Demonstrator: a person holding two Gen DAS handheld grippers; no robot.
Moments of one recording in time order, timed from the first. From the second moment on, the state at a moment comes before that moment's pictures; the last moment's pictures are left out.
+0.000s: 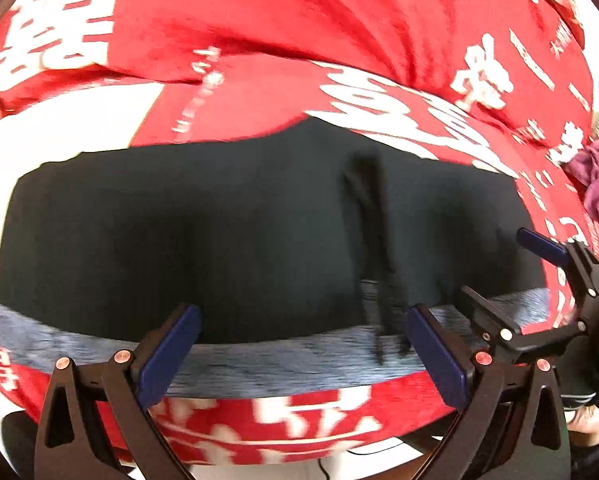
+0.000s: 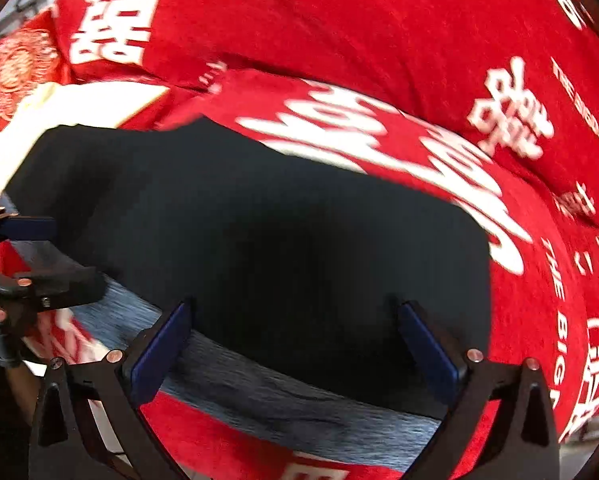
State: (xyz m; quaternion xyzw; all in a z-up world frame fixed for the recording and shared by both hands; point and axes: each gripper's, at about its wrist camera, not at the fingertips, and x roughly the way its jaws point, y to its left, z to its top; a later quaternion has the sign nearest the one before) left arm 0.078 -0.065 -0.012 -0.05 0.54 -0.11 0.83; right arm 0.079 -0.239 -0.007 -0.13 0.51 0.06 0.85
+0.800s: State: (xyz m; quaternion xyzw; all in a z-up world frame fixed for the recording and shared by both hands) left arm 0.070 0.055 -0.048 -0.14 0.55 -0.05 0.82; right arm 0.146 -0.101 0.011 -0.19 0.47 0.26 0.82
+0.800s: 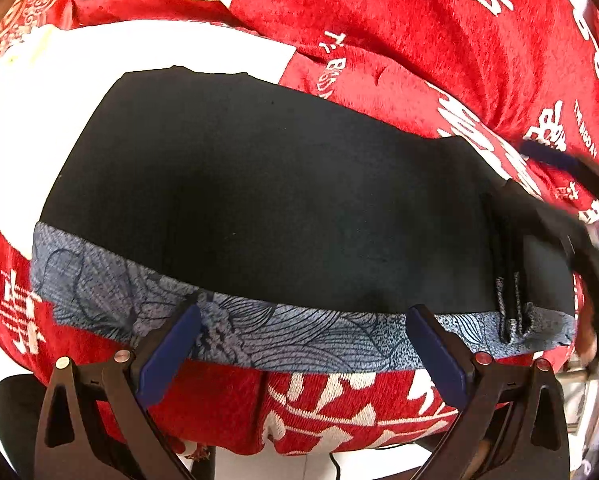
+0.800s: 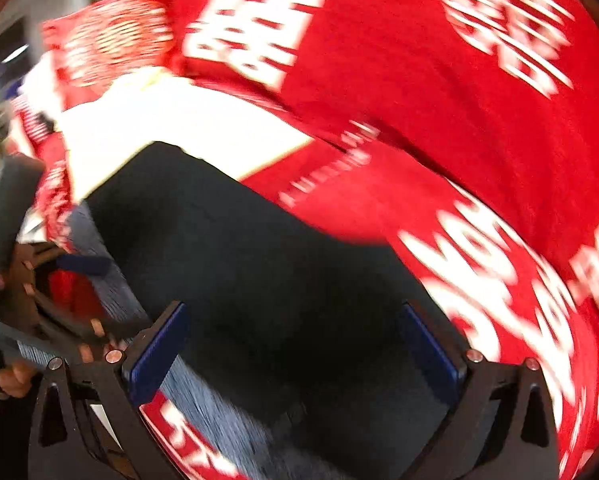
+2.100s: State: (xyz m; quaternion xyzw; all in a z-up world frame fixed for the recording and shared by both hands) left arm 0.104 0.206 0.003 -0.11 0.43 -0.28 0.85; right arm 0.149 0.005 0.004 -0.33 0.42 0.54 0.65
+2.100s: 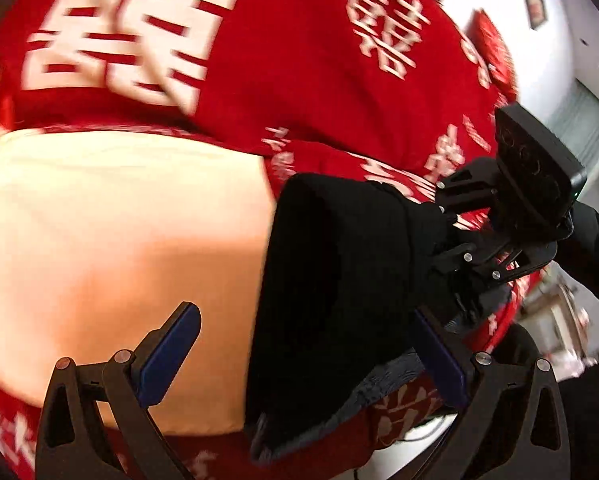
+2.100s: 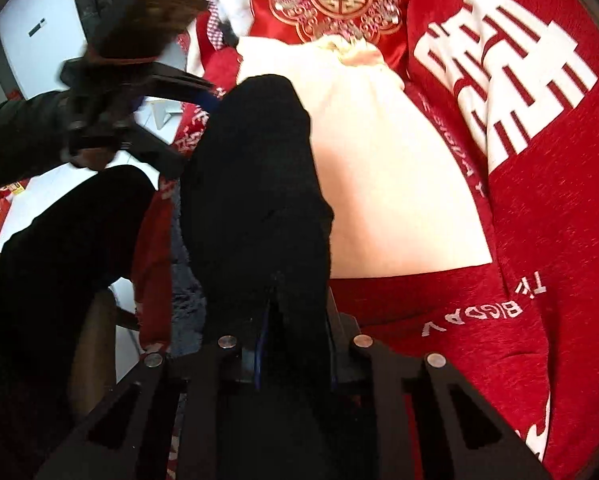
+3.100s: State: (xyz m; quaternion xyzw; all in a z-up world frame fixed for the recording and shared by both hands) left arm 0.125 0.099 0.054 -0.05 0.57 -0.22 0.79; right arm 0.153 -0.063 -0.068 -0.37 0.54 0.42 0.62
